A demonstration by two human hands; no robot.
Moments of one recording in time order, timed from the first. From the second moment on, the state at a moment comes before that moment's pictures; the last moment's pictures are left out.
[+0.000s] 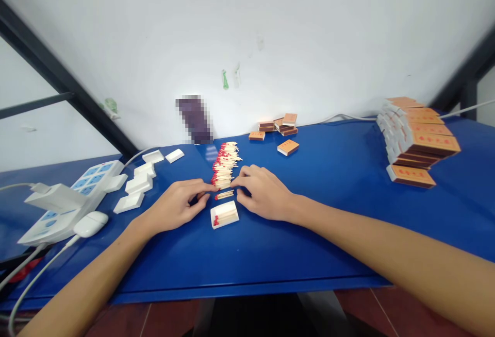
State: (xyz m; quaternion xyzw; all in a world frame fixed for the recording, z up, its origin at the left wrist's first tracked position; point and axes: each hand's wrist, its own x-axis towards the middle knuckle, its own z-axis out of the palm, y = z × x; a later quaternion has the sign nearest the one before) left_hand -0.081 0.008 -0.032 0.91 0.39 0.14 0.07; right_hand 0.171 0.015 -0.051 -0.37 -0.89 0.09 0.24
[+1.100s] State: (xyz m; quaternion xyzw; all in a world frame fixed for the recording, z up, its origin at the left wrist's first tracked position) left_hand -0.081 0.009 -0.031 0.91 0.40 0.12 0.08; right_hand 0.170 0.014 -0.049 -0.37 -0.89 0.10 0.24
